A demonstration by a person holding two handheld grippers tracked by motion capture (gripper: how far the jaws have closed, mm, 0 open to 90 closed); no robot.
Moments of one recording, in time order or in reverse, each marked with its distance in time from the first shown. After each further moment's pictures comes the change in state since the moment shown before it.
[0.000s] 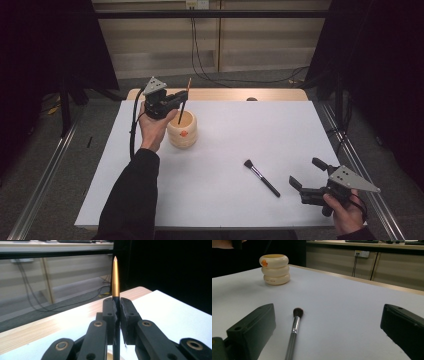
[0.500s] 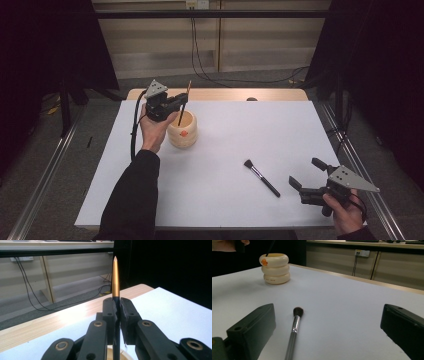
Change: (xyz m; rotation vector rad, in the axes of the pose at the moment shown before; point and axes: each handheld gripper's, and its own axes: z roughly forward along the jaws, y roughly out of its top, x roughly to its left) left arm 0.004 -0.012 0.007 -0.007 0.005 0.004; right arm 0.000 -0.001 0.001 0.004 0.003 0.001
